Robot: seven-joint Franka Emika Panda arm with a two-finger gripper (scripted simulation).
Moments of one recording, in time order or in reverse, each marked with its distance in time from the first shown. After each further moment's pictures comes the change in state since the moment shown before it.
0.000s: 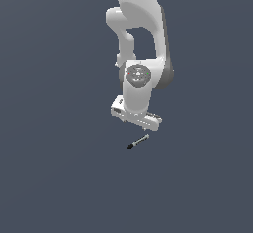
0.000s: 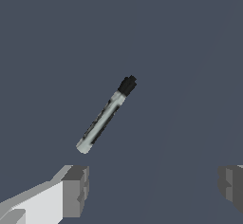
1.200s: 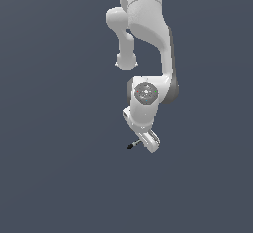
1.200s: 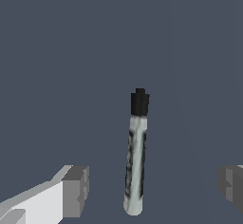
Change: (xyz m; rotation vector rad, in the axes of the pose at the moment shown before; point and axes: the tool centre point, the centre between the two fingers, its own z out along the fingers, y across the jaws) arm 0.026 -0.035 0.042 0.025 0.044 0.560
